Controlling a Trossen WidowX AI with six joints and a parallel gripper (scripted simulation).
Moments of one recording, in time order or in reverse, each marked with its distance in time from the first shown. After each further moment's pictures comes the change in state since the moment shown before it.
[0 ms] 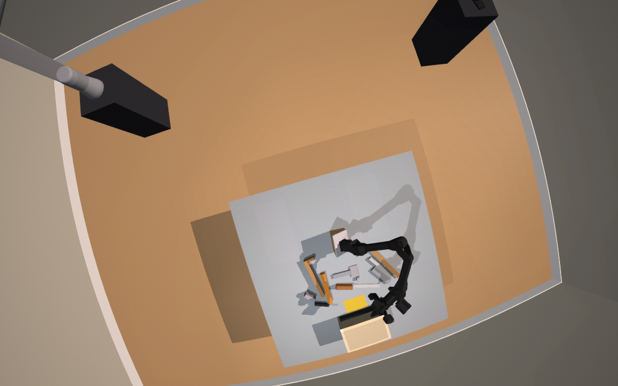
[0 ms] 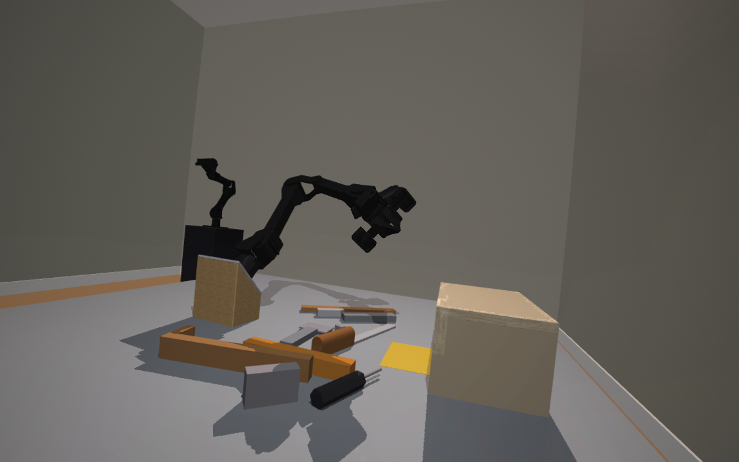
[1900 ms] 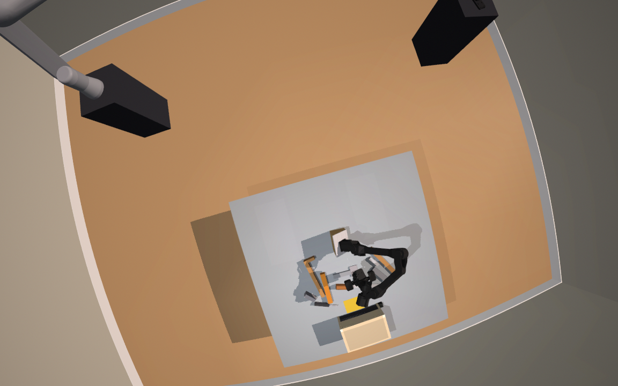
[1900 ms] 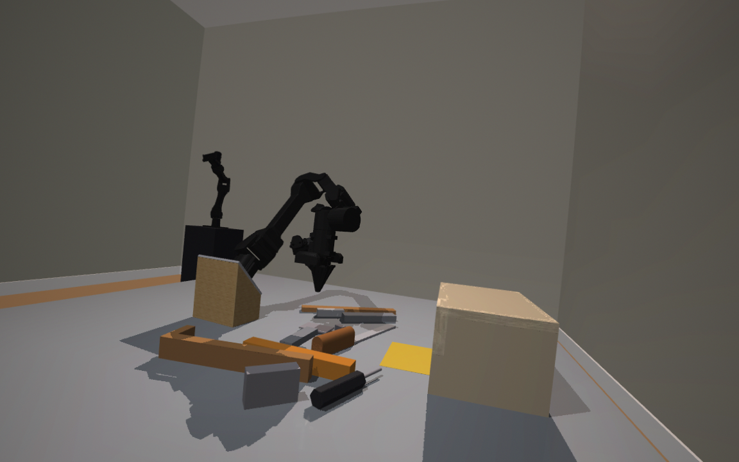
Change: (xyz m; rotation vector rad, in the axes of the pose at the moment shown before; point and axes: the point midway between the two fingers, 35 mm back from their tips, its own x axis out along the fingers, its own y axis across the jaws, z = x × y) arm -0.045 -0.224 0.019 1.087 -0.061 -1.305
